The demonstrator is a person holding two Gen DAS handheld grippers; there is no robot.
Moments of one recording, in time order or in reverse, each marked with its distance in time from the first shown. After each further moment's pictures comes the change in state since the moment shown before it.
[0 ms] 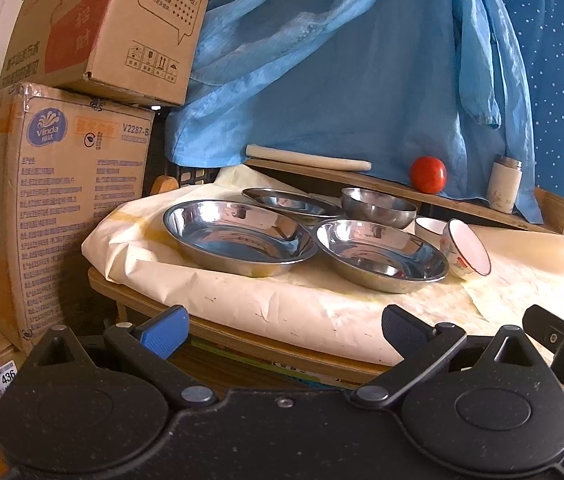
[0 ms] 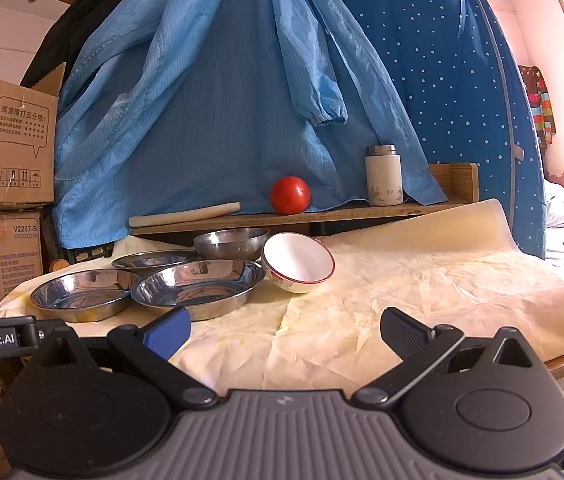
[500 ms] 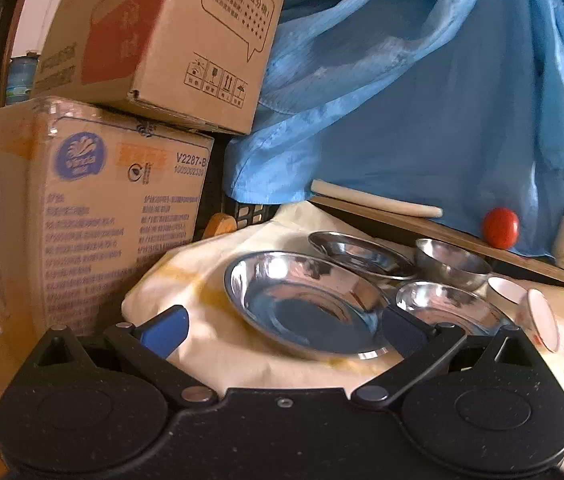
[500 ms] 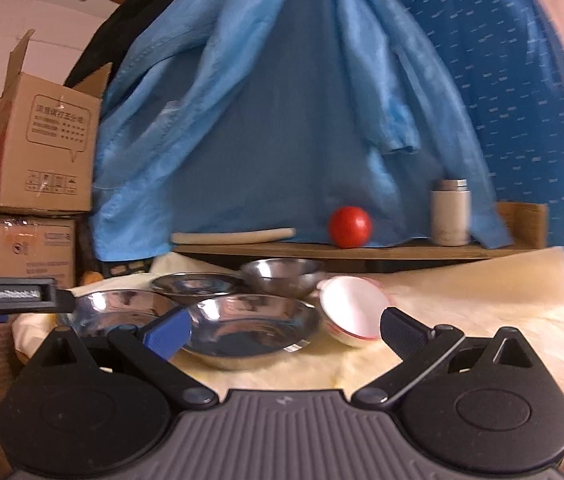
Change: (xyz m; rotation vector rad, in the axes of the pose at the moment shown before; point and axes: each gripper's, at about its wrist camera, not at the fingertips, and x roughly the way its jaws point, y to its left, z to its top) left arm 0.049 0.044 0.053 -0.080 -0.042 0.126; right arm 0.050 0.029 0.037 -0.089 -0.023 0.177
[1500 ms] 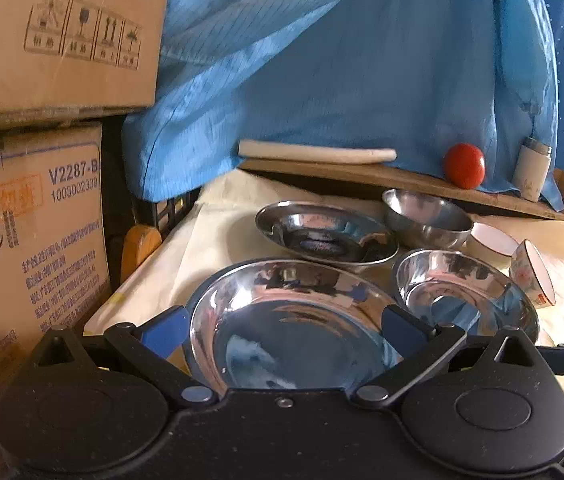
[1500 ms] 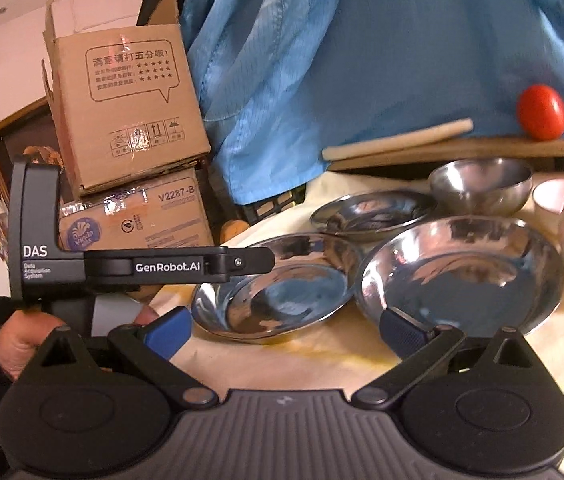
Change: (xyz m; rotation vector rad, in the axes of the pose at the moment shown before) left arm 0.105 0.024 0.047 0.215 0.216 -0.292; right arm 0.097 0.064 0.009 0.172 0.315 0.472
